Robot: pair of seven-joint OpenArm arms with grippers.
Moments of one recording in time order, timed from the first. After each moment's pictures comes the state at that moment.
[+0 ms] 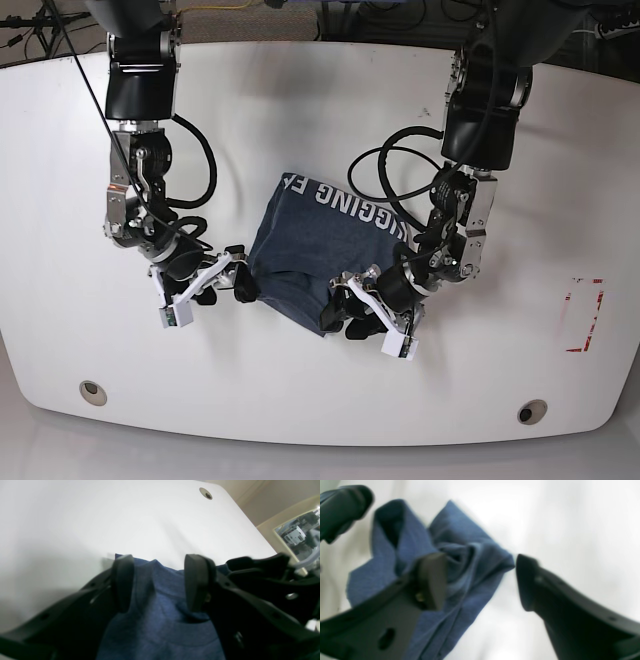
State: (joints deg) left arm -26.8 -1.9 10.2 58.9 -32.4 -27.3 24.6; right arm 13.8 13.0 3.4 79.4 34.3 20.4 -43.8
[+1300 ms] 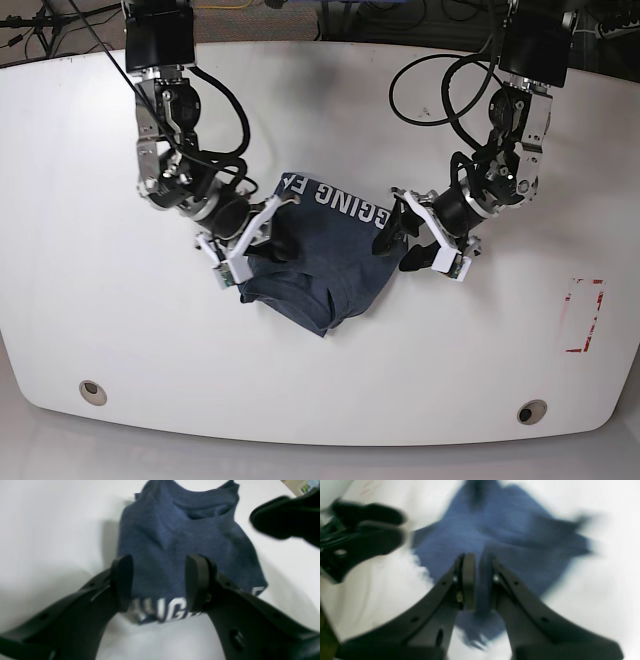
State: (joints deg) left arm -4.0 -17.3 10.1 84.8 -32.9 -27.7 24.6; right arm 4.0 9.7 -6.2 93.6 34.8 21.0 -45.8
